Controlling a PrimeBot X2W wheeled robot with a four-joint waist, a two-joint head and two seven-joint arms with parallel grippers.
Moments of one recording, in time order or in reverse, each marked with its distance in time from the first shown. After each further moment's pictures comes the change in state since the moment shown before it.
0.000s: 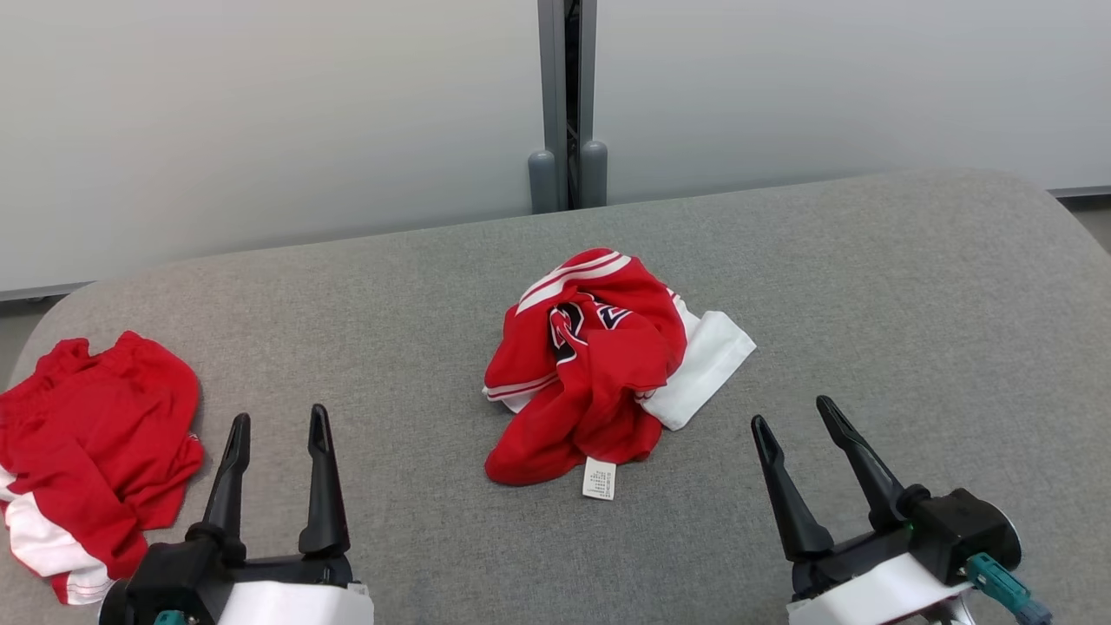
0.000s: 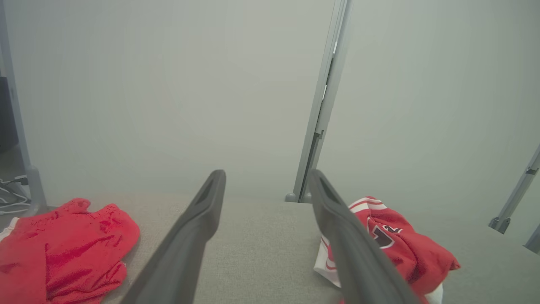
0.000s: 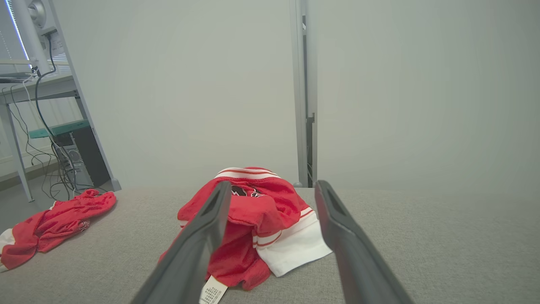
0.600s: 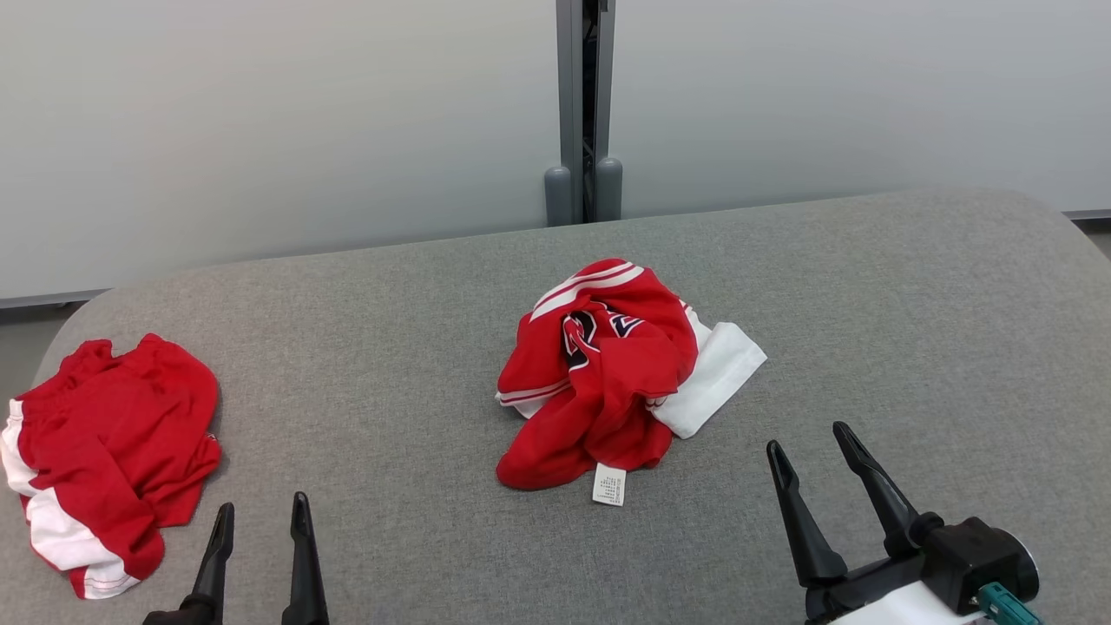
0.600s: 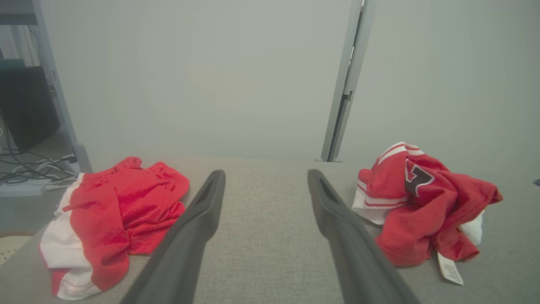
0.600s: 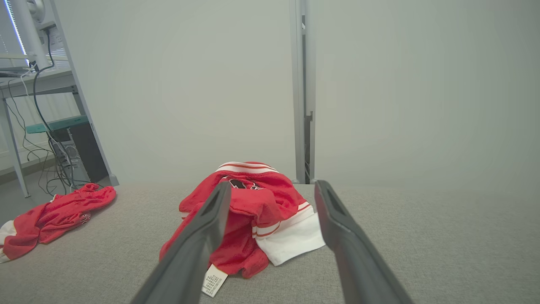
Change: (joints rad) left arm 0.130 -0.054 0.118 0.050 0.131 -0.085 0.000; right arm 0.074 0.000 -0.035 -0.038 -0.027 0.000 0.000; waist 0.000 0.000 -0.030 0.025
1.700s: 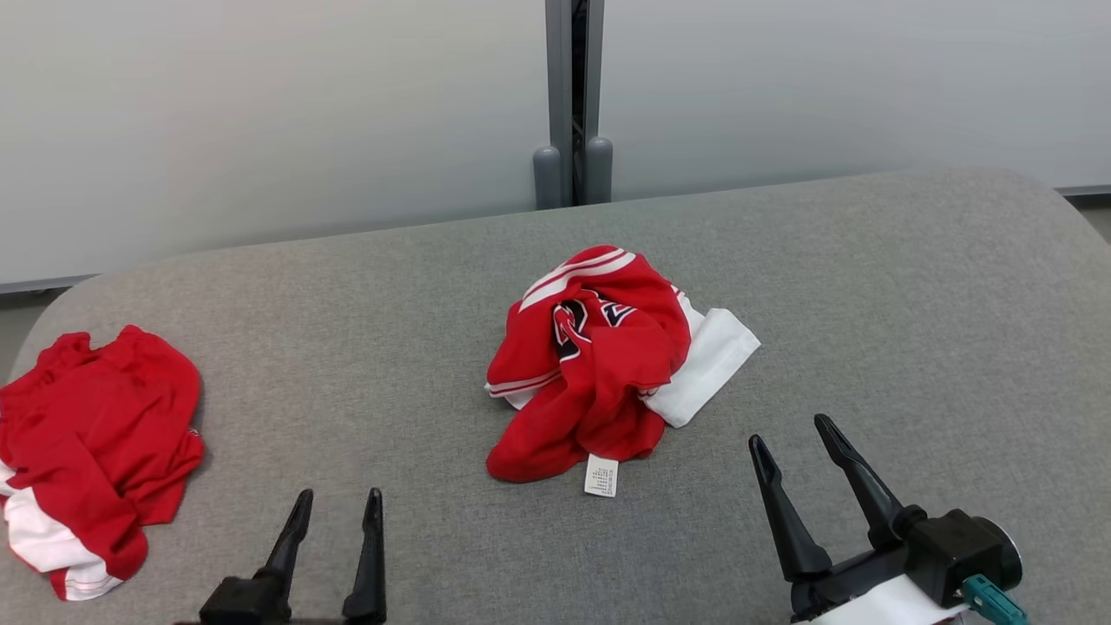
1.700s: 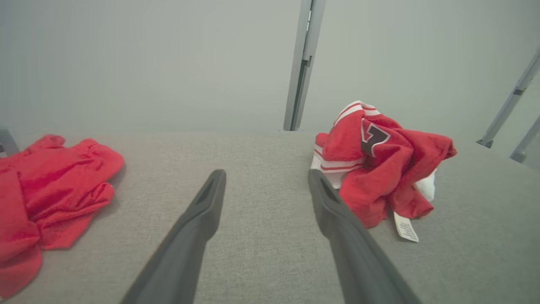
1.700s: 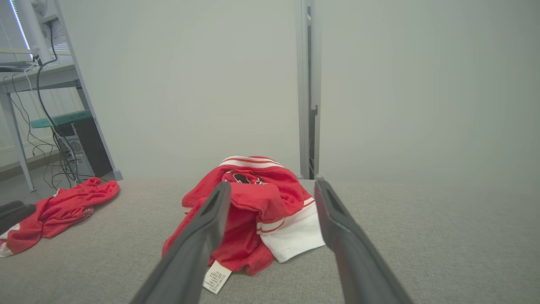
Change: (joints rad) left arm -0.072 -0.002 -0.079 0.152 -0.013 -0.081 0.000; right arm -0.022 0.000 0.030 0.006 -0.001 0.000 0.000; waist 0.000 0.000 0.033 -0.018
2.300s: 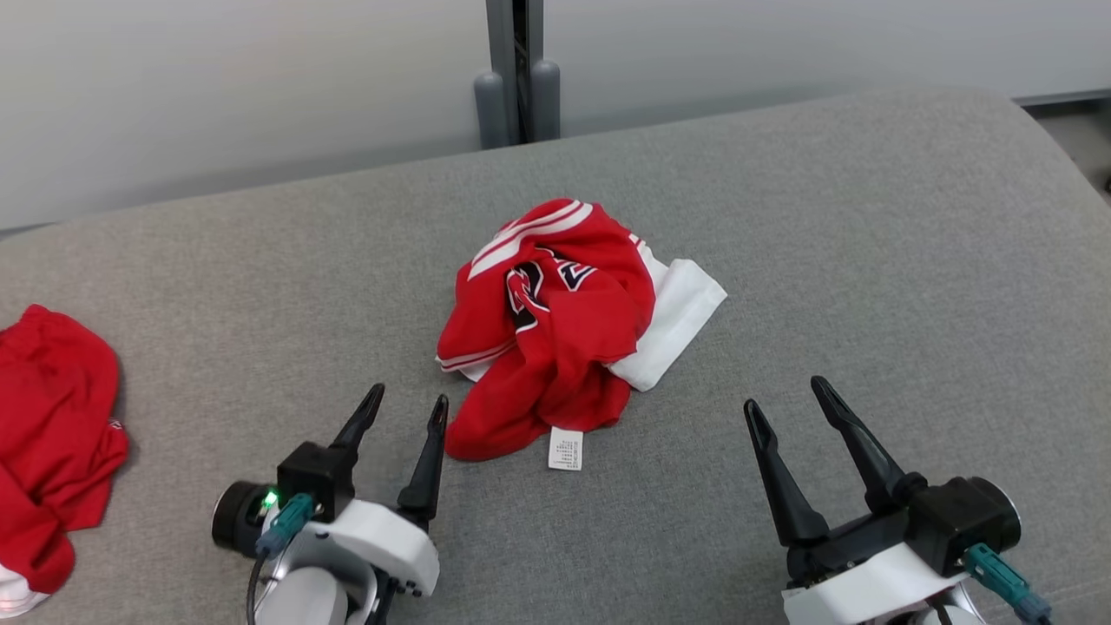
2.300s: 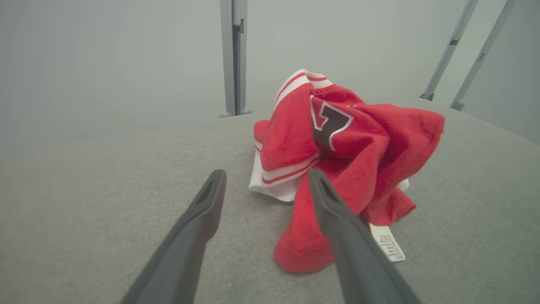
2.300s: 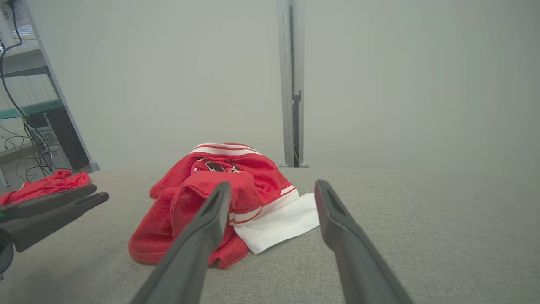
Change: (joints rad) left arm -0.329 0.000 -0.112 0.291 0.036 -0.094 0.000; right arm -0.059 -0.010 0.014 -0.011 0.002 0.000 0.000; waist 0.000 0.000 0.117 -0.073
